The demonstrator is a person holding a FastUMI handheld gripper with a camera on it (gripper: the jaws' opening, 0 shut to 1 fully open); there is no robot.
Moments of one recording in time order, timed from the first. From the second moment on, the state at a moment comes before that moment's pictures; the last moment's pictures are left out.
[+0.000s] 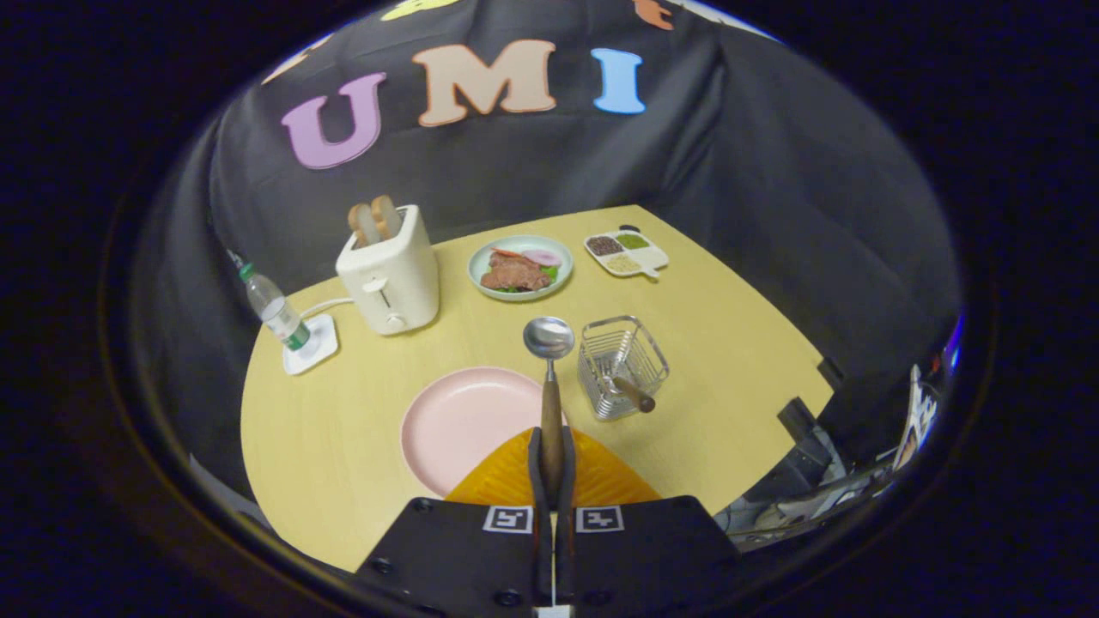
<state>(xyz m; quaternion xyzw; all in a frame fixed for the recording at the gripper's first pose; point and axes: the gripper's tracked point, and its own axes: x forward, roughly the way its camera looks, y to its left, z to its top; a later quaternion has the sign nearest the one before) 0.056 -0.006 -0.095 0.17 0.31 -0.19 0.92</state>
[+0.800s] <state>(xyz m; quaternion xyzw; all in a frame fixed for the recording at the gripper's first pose) 0.078 -0.060 -0.131 0.32 0.43 -0.28 0.80</state>
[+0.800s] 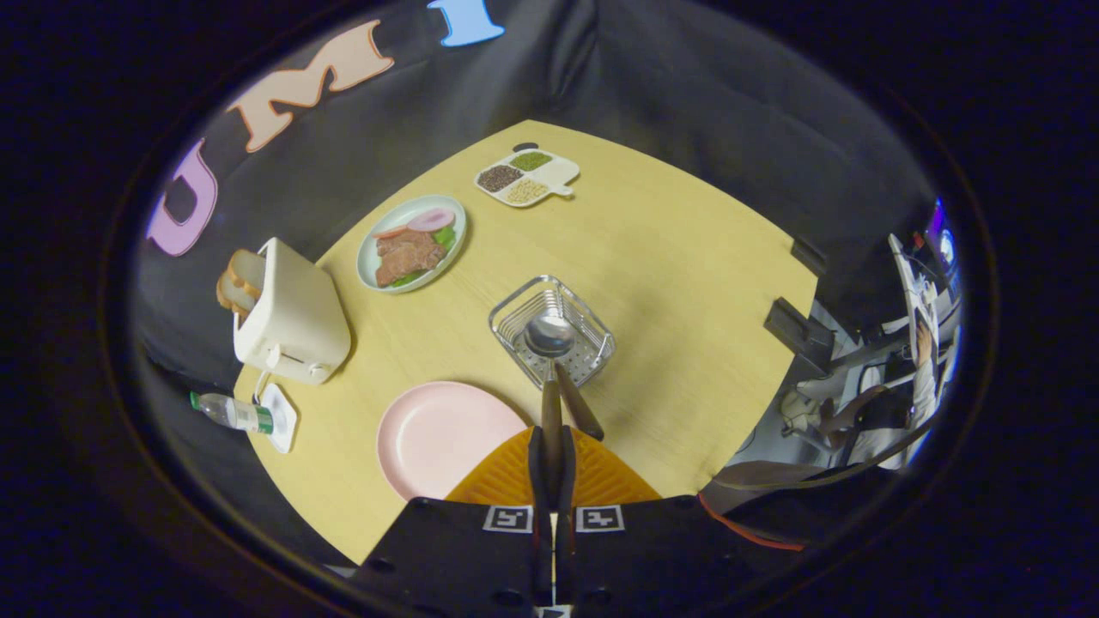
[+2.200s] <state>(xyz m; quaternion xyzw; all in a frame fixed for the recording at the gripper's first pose) 0.045 -0.113 -0.073 0.10 0.36 -0.20 0.90</state>
